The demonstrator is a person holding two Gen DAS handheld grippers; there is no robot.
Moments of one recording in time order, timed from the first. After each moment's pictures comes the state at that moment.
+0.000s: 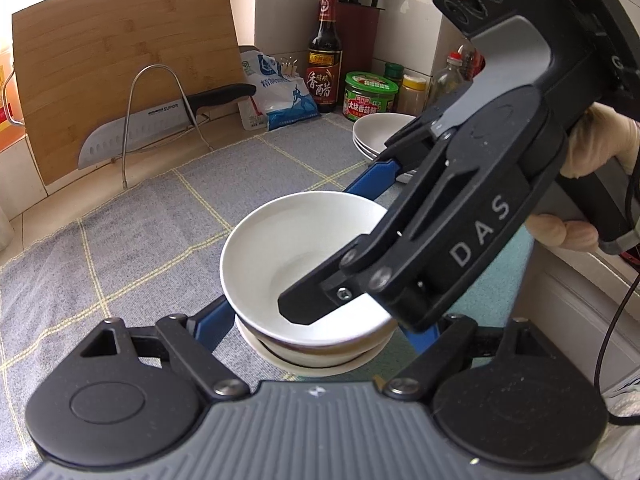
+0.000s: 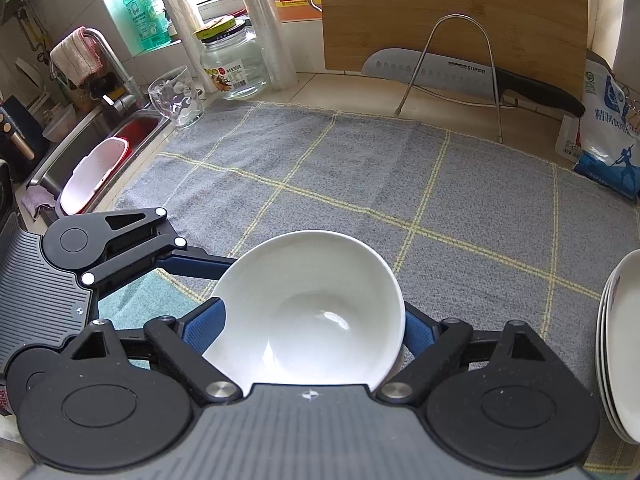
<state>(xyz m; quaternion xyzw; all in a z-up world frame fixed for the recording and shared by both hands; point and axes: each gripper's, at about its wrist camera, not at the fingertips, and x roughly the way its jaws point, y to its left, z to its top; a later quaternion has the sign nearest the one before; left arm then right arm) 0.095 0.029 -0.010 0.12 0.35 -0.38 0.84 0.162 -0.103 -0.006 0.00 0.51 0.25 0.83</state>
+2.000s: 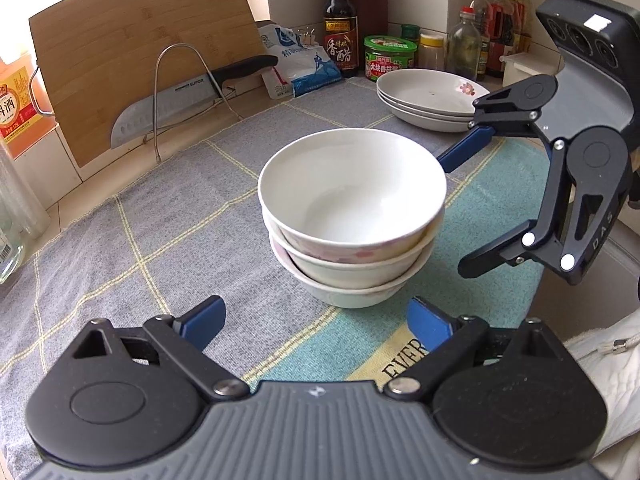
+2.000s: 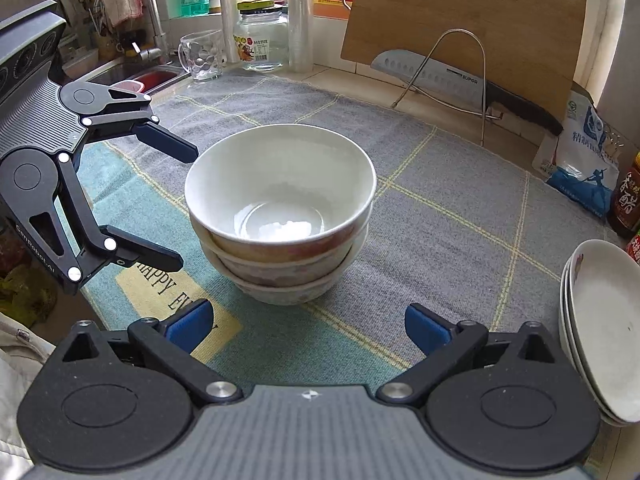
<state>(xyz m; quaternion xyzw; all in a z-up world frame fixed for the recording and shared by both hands) 0.070 0.043 -0.031 0.19 0.36 -0.33 0.85 0.087 -0.142 -0.041 -0.11 0.44 0.27 0.85</state>
